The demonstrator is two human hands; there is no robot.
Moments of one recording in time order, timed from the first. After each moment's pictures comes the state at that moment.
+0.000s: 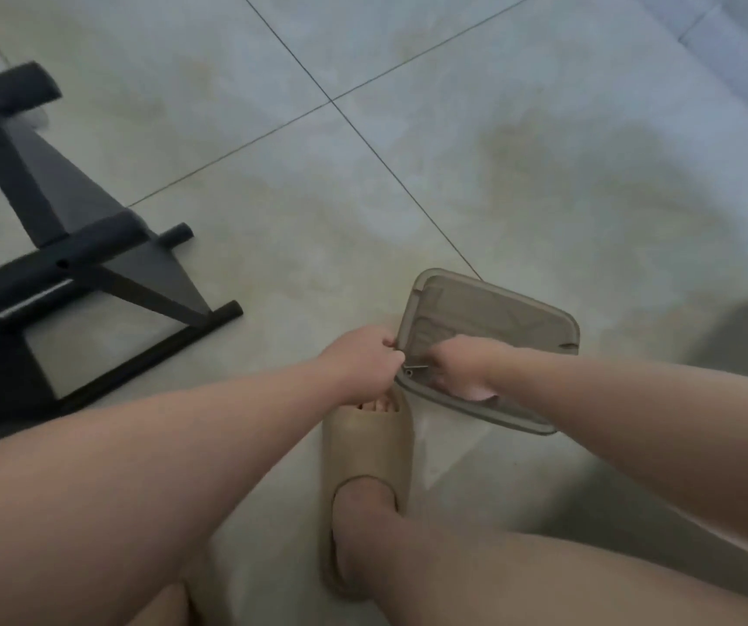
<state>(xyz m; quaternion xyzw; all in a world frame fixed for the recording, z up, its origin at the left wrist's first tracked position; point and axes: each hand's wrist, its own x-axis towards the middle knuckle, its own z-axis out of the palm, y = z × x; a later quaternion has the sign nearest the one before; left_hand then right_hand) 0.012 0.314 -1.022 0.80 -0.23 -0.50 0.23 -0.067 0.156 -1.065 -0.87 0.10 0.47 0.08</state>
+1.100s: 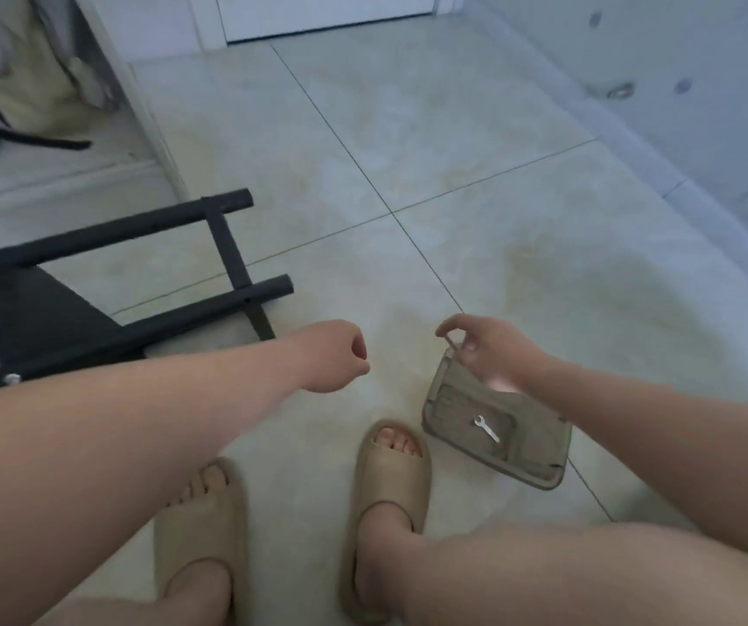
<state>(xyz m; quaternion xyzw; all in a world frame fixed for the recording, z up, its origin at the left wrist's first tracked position) 0.064 0.402 -0.903 0.88 -0.26 -0.38 0.15 -0.033 0.180 -0.923 -0.93 0.19 0.19 0.27</state>
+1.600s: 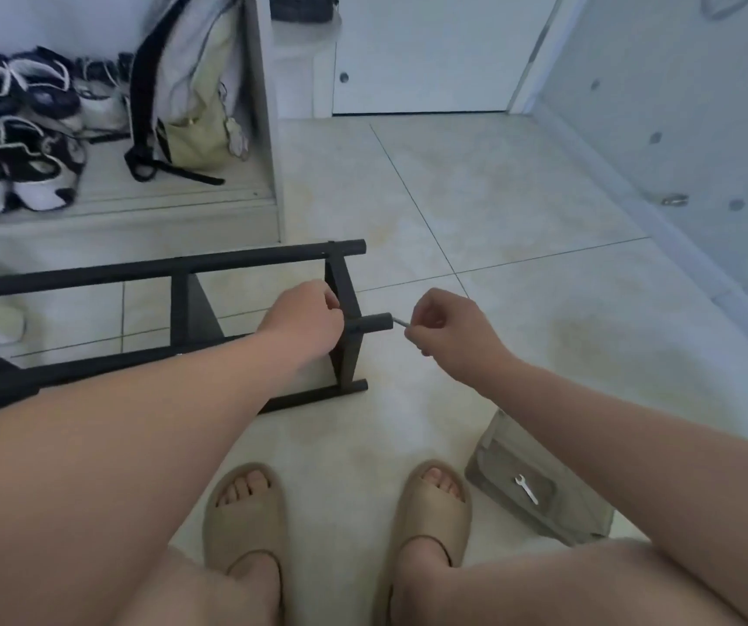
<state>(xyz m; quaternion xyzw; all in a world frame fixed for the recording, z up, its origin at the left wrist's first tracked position) 0.110 0.522 -0.856 0.94 -0.04 -0.15 0.32 0.035 0.333 -0.832 -0.89 0.13 0.04 0.44</state>
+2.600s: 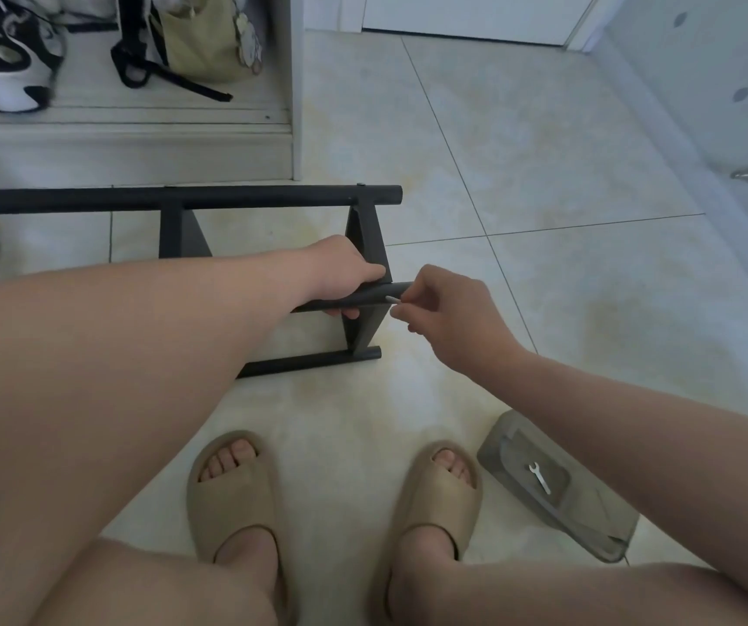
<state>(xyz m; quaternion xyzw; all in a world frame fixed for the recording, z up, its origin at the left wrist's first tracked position) 0.173 0.516 -0.906 0.83 -0.05 -0.38 0.40 0.072 0.359 -0.886 -0.92 0.08 0.06 0.37</state>
